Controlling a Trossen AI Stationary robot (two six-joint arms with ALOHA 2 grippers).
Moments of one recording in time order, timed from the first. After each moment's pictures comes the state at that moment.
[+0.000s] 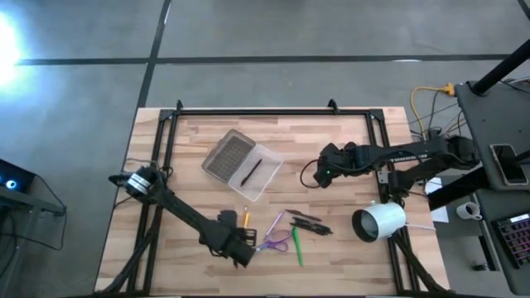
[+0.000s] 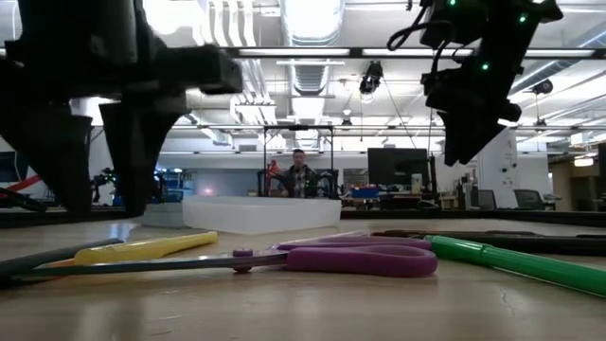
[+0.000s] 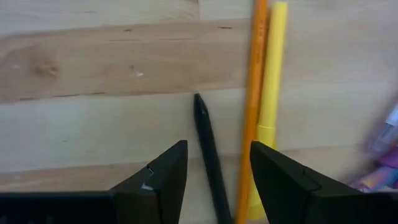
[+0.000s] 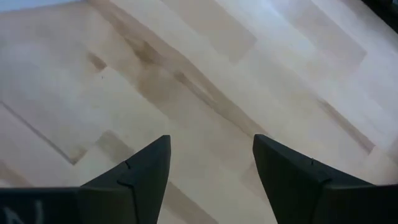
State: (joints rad) left arm -0.56 1.97 1.43 -1.02 -0.21 -2.08; right arm -0.04 1.30 0.83 -0.82 0.43 0.76
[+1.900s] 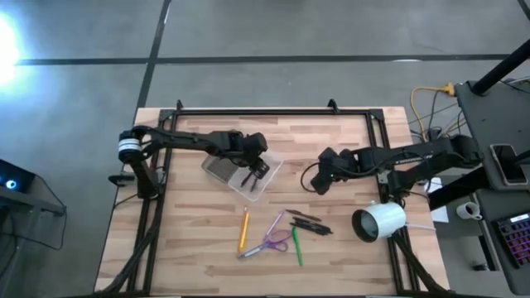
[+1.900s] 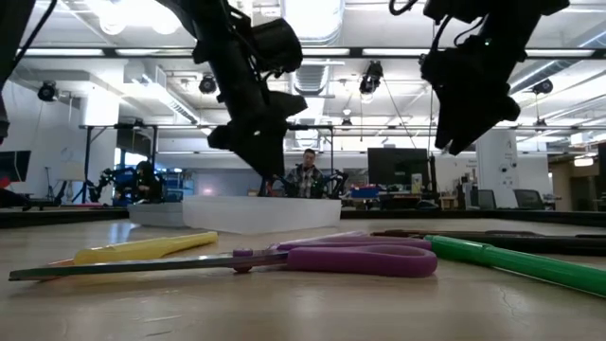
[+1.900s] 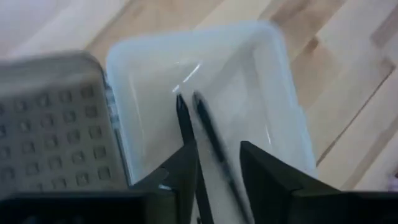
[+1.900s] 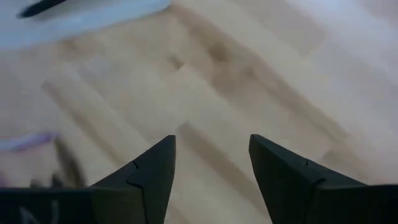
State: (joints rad) left arm 0.20 1.72 1.23 -0.58 -0.10 -0.57; right arm 0.04 1.27 0.85 -0.74 0.27 0.82
